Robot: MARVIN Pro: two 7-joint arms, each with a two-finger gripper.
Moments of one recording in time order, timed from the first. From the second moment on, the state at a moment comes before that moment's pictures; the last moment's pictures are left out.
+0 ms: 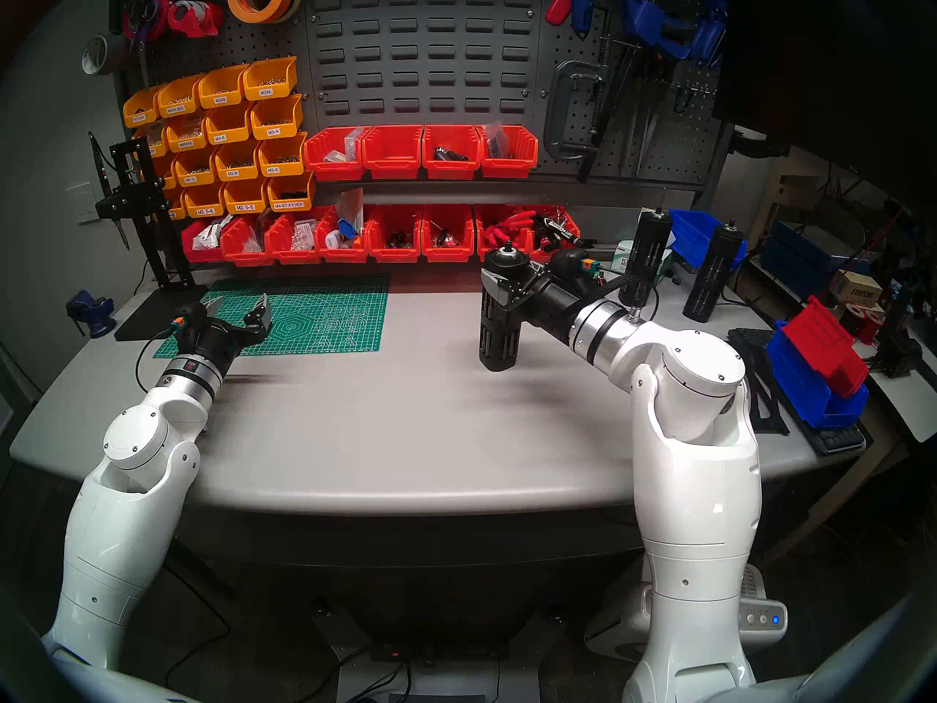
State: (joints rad) left arm 1.74 -1.10 -1.66 -1.88 -0.51 0.05 0.10; right arm -1.47 -1.45 1.70 -1.98 0.15 0.48 0.74
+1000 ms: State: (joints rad) left arm 1.74 -1.10 -1.66 -1.88 -0.51 0.05 0.10; right arm -1.52 -1.47 1.54 -2.07 0.17 0.53 0.84
